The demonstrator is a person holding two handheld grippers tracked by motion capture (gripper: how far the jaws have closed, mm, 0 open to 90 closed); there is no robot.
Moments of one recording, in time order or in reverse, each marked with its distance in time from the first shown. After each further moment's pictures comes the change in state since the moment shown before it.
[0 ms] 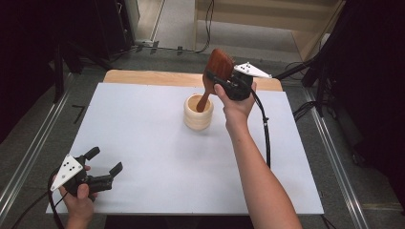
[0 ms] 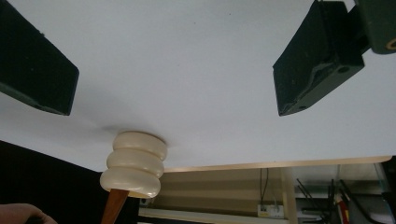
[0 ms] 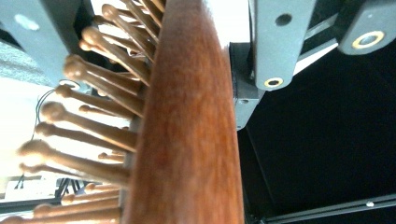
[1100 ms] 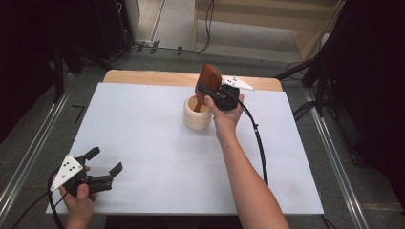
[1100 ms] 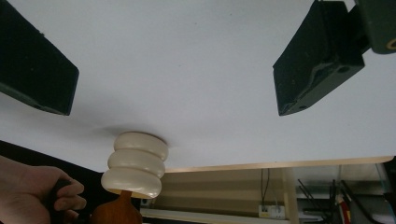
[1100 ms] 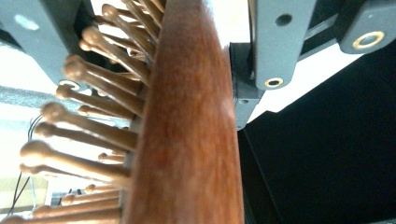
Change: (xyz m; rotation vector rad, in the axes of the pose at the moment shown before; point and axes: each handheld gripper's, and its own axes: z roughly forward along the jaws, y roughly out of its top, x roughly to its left) left arm 0.000 0.000 0.000 0.002 -0.005 -0.001; right arm -0.001 -0.053 0.031 0.051 -0.012 0.040
